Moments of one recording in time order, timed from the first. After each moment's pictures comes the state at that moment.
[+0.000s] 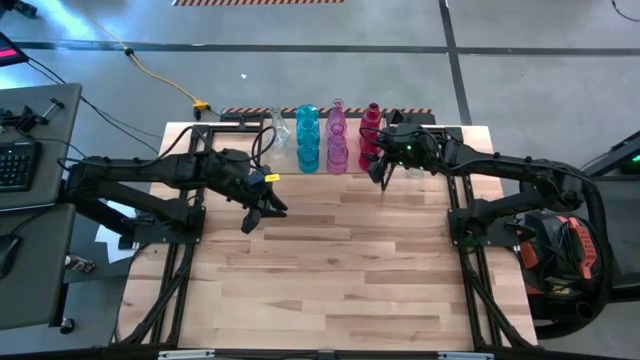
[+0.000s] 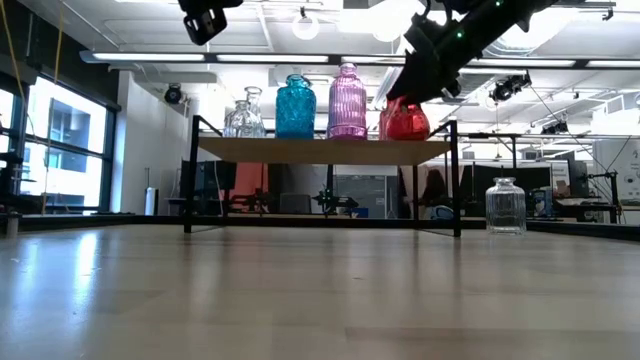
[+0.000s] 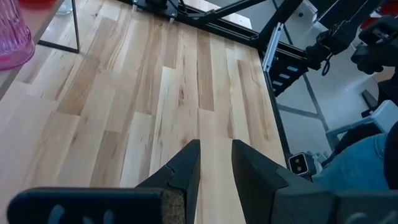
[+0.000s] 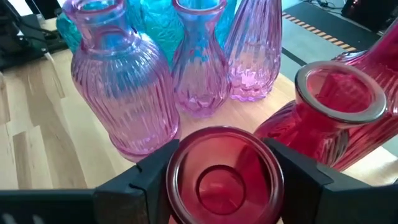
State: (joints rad) left arm 0.03 1.09 1.03 -0.50 0.25 -0.28; right arm -0.36 1.20 0.92 -0.25 0.18 0.12
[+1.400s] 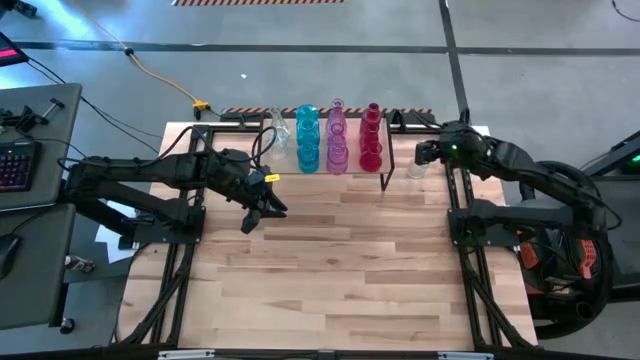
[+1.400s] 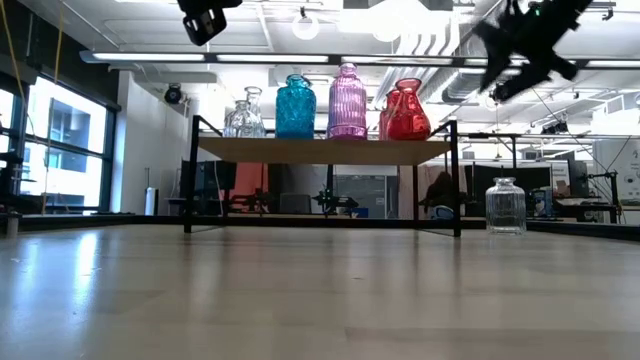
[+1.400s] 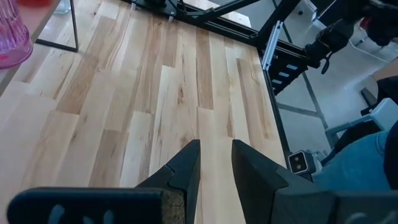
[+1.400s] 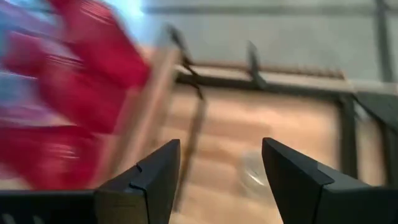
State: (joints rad) left arm 0.03 1.09 1.03 -0.50 0.25 -0.28; right arm -0.50 0.81 0.92 -0.88 0.43 0.70
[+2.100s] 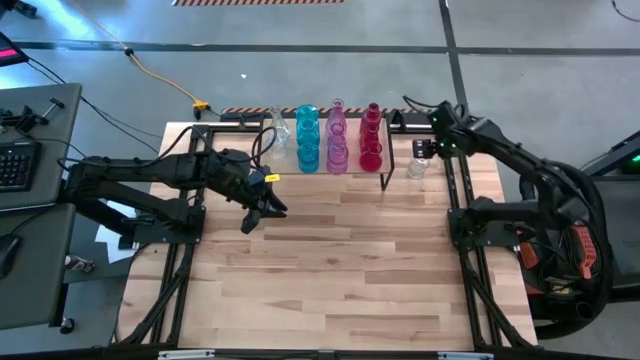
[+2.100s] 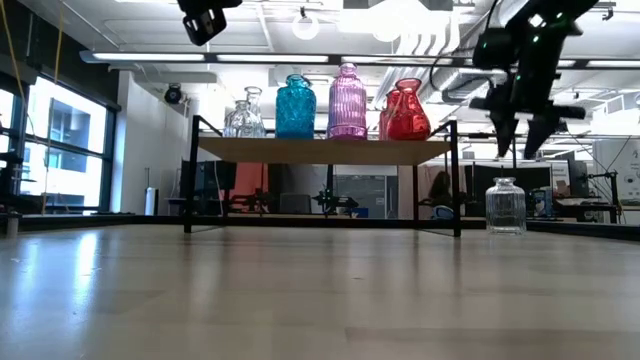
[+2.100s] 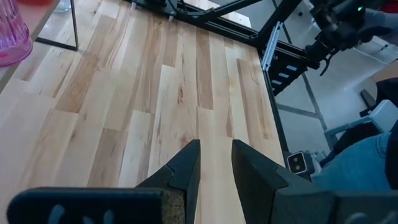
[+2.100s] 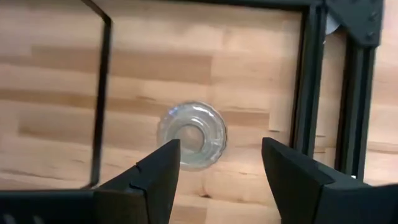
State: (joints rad) left arm 0.03 1.09 1.03 -0.50 0.25 -0.28; right arm -0.92 1.12 0.92 -0.98 0.13 0.52
